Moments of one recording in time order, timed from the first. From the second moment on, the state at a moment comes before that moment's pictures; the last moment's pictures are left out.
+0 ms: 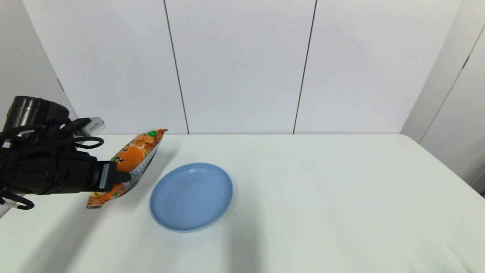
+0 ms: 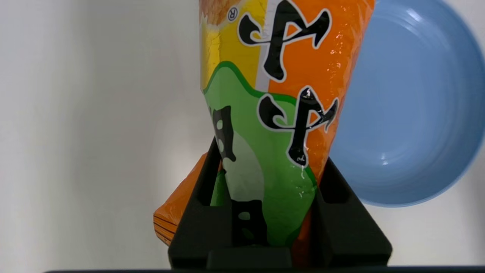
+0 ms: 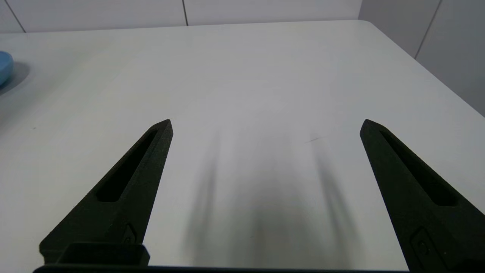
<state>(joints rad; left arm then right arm) -0.08 1.49 -0.90 0.20 -0.18 -0.02 -0.01 0.00 0.00 -0.01 -0.01 0.03</state>
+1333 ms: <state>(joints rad) -0.09 1.20 -0.67 0.00 -0.18 0.02 -0.01 0.00 0.00 -0.01 -0.01 0.03</state>
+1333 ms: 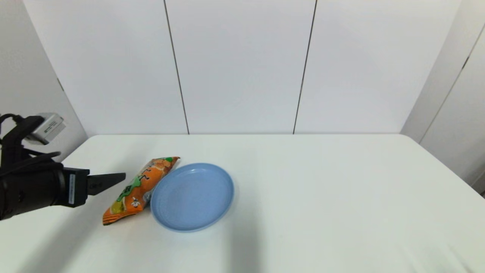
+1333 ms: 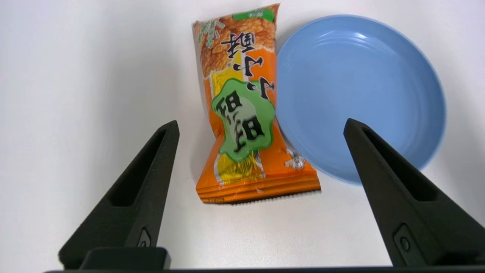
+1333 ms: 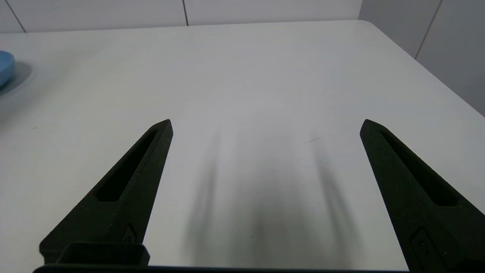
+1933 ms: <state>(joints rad) -0.09 0.57 -0.19 -0.46 -0.11 0.07 -0.01 0.00 0.00 -0.01 -0.01 0.03</state>
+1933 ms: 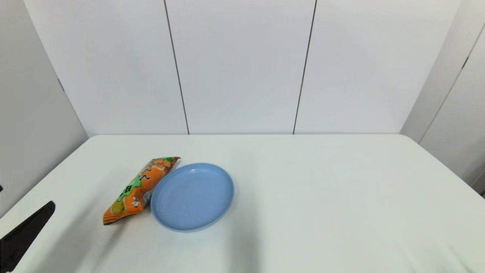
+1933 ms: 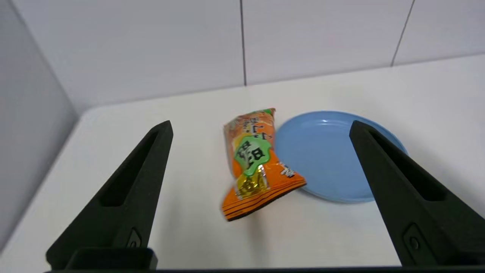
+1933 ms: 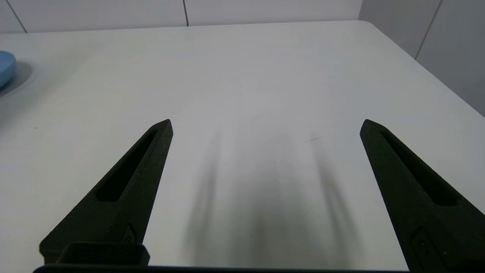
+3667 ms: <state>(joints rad) -0.01 0.00 0.00 0.00 -0.01 0.03 -0.01 0.00 0.00 -0.01 -0.01 0.03</state>
